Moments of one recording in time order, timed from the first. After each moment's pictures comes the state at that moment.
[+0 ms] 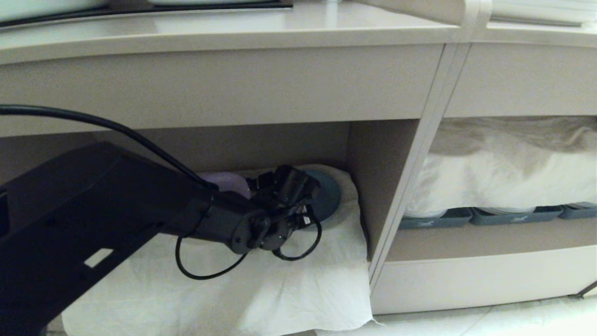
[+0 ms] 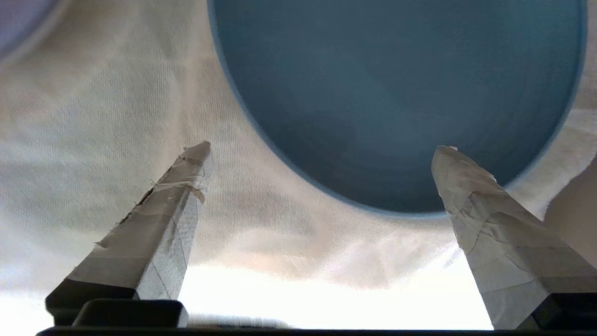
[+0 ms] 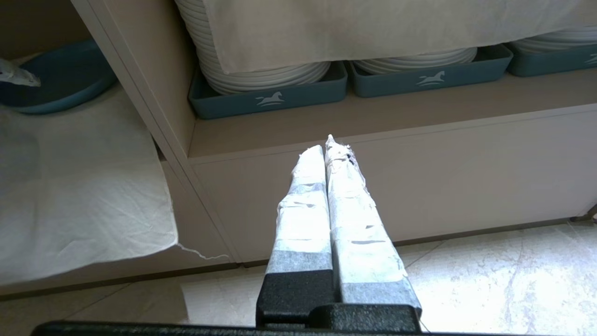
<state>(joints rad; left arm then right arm) -0.71 2.14 -1.27 -0.11 0.46 -0.81 0.00 0.00 0.00 -0.01 -0.05 0.09</state>
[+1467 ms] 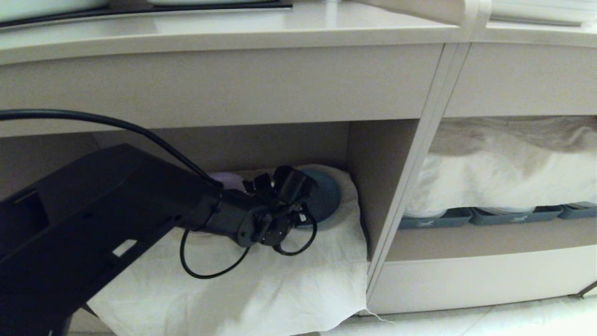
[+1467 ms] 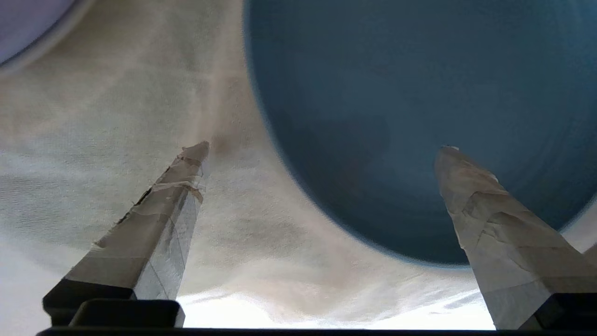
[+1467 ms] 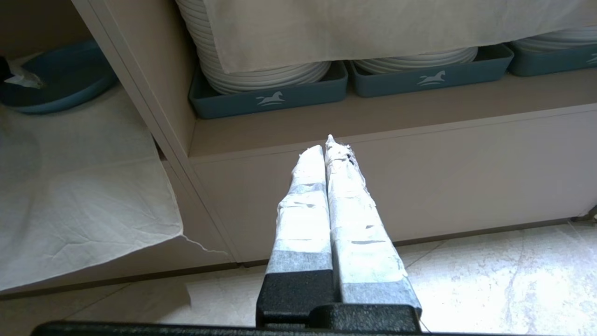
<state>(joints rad) -0.68 2.20 -1.33 -0.08 0.48 -0.86 0.00 0.00 0.00 -0.01 -0.06 0.09</state>
